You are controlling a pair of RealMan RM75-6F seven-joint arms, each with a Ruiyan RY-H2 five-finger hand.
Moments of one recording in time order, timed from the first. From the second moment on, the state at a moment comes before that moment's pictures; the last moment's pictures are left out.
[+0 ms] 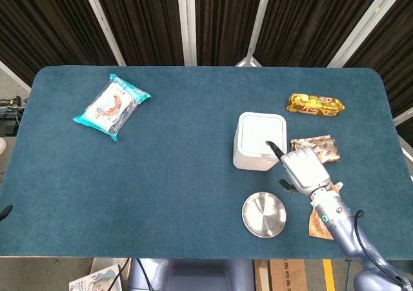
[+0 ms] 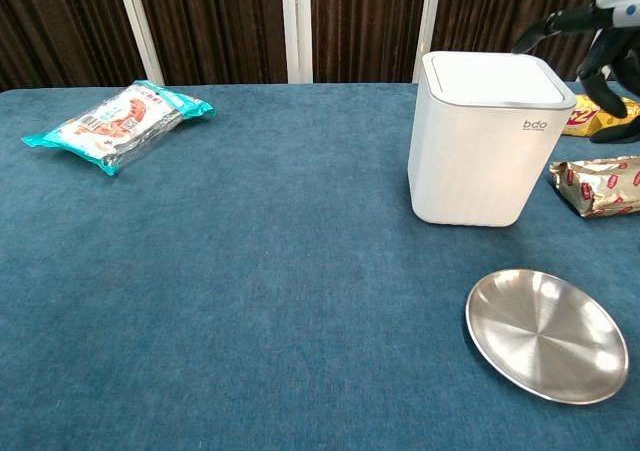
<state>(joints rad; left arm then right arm) 0.03 -1.11 -0.10 -1.54 1.47 1.66 -0.17 0.65 -0.93 0.22 -2.15 -0.90 0.99 -0.67</state>
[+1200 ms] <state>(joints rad) 0.03 -1.11 -0.11 -1.53 1.46 1.65 -0.18 0.76 -0.96 0.15 -2.15 -0.79 1.12 -0.65</state>
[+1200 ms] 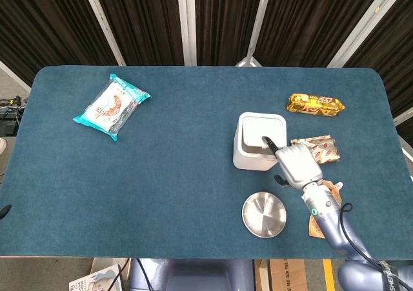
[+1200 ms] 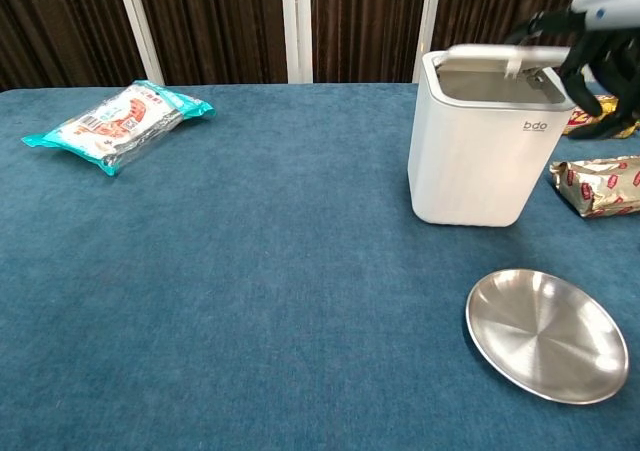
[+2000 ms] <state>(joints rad) 0.04 -1.11 -0.11 -1.54 1.47 1.67 -0.19 0.18 -1.13 -0.08 -1.69 -1.47 1.57 -0.14</state>
